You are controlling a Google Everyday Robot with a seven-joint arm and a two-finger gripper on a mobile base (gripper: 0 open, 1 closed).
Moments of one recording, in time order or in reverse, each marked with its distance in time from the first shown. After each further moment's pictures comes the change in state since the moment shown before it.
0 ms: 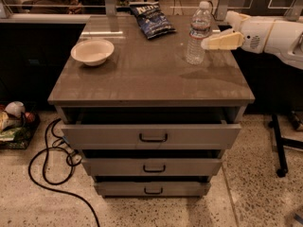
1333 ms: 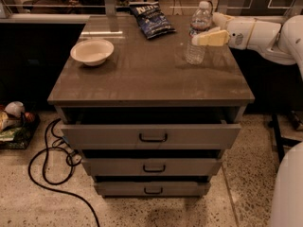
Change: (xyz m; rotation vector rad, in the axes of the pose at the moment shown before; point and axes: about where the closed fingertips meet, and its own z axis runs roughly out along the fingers) arm 0.020 -0.035 0.050 -0.070 -0.045 0.046
